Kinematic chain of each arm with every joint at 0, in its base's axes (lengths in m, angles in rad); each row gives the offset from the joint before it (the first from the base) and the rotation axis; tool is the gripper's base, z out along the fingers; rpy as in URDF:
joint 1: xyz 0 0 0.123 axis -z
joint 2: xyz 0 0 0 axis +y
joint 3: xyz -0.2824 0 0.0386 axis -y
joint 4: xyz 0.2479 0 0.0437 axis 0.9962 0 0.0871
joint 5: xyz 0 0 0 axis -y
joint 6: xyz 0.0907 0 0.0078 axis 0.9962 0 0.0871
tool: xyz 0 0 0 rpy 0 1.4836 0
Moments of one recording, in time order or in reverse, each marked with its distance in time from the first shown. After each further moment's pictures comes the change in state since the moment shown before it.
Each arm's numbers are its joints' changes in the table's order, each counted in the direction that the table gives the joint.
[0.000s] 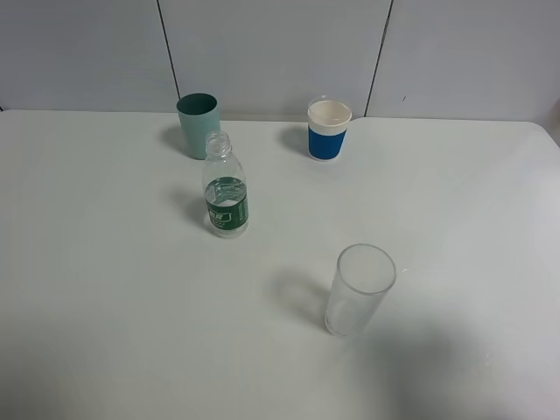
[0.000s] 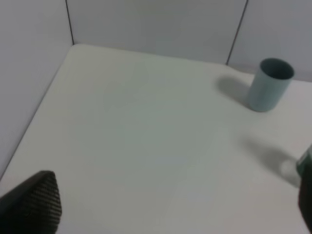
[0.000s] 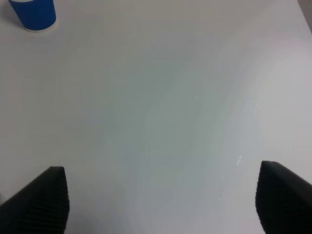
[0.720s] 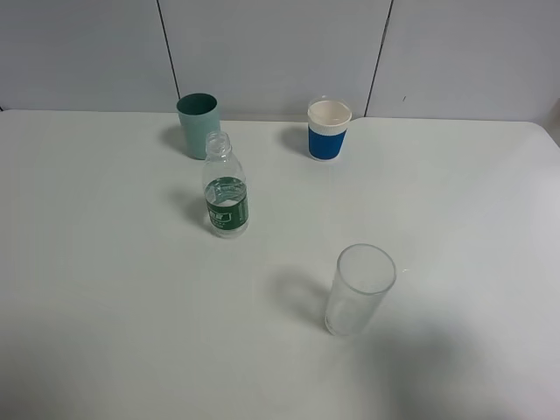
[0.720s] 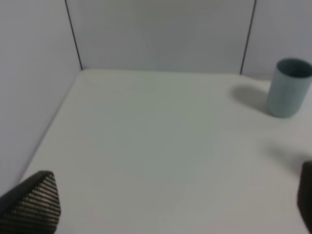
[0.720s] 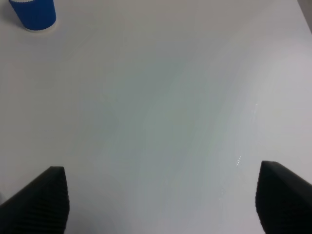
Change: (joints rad) left arm -0.051 -0.156 -0.282 -0.021 0.180 0.099; right arm 0.000 0.000 0.000 0.000 0.000 0.000
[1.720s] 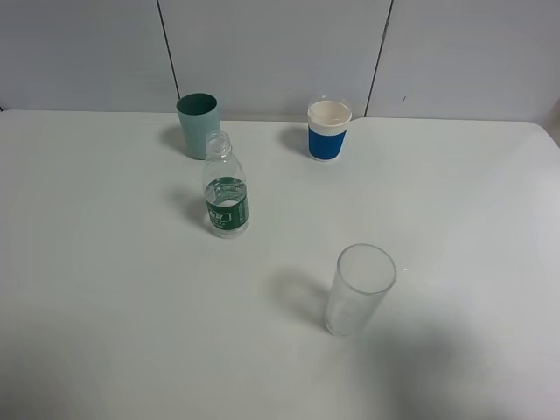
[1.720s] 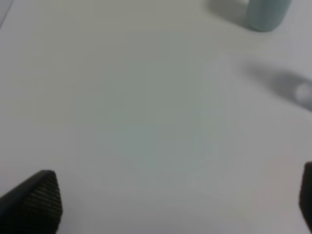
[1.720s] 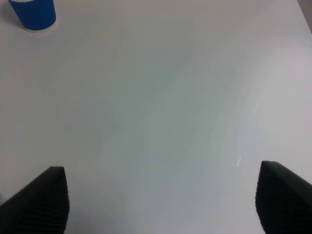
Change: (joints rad) left arm 0.037 0.000 -0.142 -0.069 -0.056 0.003; right arm 0.000 0.000 0.000 0.000 0.000 0.000
